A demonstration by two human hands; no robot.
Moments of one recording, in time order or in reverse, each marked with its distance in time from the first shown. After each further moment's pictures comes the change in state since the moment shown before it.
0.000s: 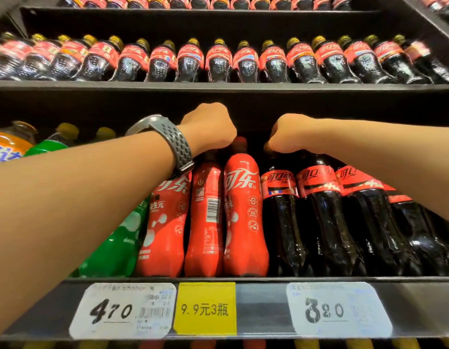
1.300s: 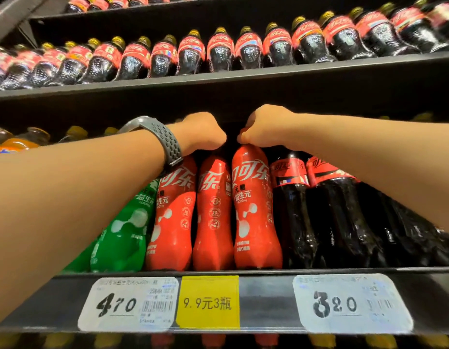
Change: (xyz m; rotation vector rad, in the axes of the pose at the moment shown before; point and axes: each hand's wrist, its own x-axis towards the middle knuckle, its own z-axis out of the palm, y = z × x) left_hand -0.001 -0.022 0.013 0.126 -0.135 -0.107; right_hand -0.003 -0.038 0.018 0.257 0.049 -0.114
